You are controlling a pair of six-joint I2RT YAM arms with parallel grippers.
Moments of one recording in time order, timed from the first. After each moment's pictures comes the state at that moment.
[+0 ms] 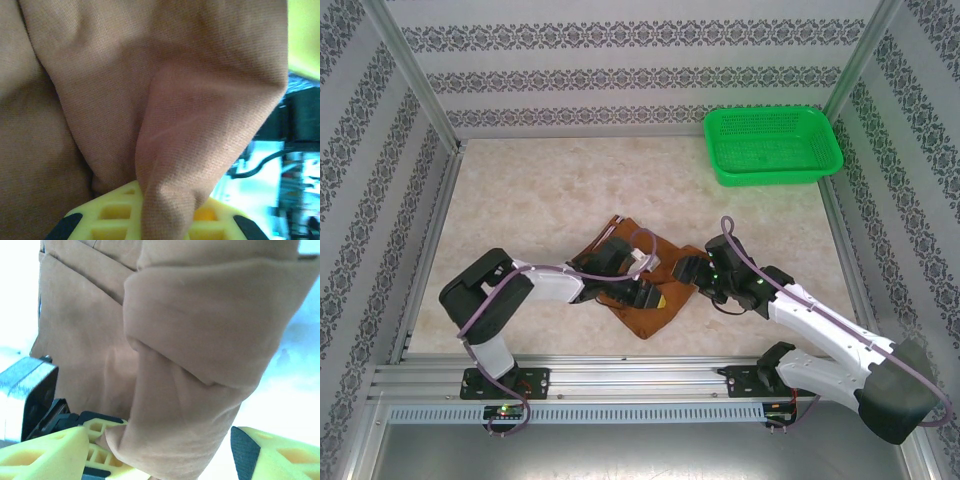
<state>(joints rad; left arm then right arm) -0.74 1.75 0.72 0.30 0.79 -0.68 0.62 1.02 0.62 -0.50 -0.13 1.04</state>
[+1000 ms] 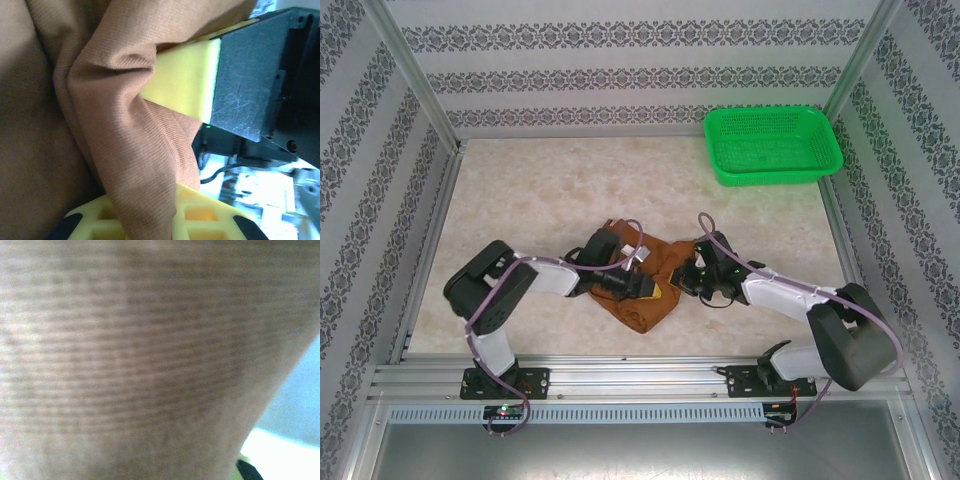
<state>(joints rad) -0.66 1.75 0.76 0.22 0.87 -0.77 0.52 1.33 0.53 -0.13 -0.36 1.00</state>
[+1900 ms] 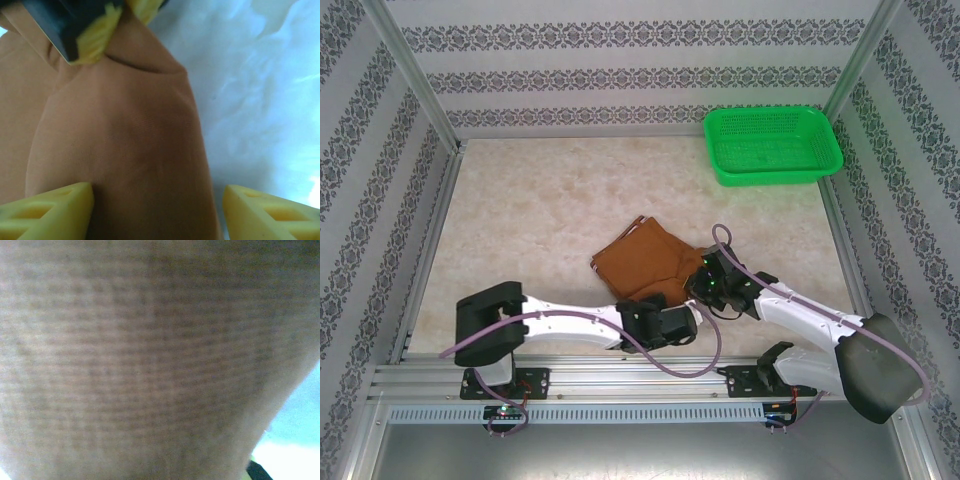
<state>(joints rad) -1.32 1.75 1.06 -0.44 -0.49 0.02 0.58 1.16 0.48 -0.31 -0.14 1.10</state>
